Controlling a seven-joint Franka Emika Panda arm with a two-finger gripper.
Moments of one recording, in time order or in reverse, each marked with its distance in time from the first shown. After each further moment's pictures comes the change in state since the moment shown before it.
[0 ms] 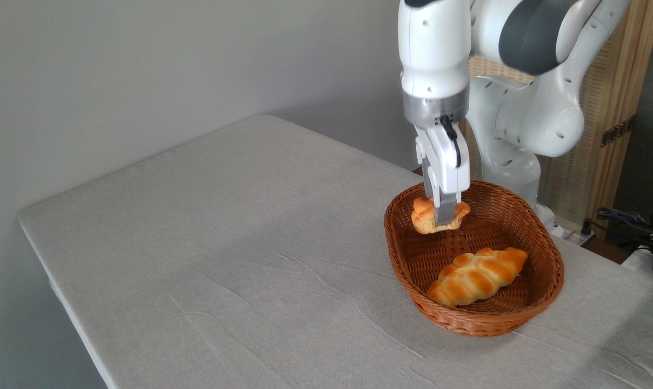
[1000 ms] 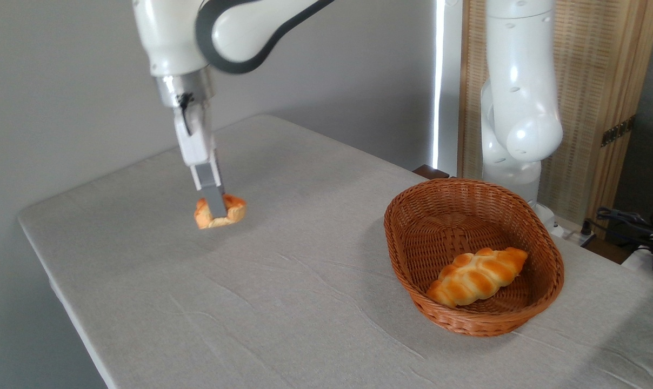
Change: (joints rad) arm -0.530 0.894 -0.061 0.776 -0.102 0.237 -0.569
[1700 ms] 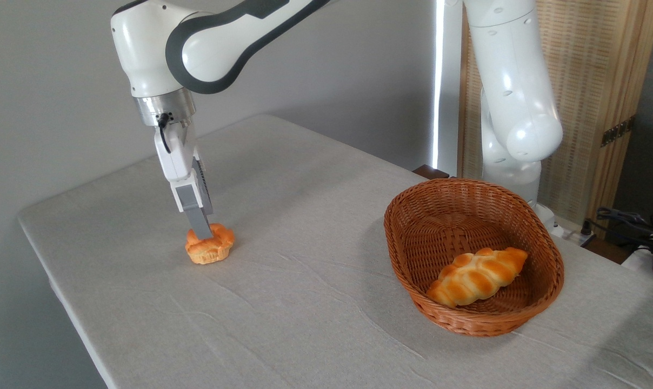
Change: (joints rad) arm 0.005 0.115 -0.004 0.105 0.001 -0.006 -0.015
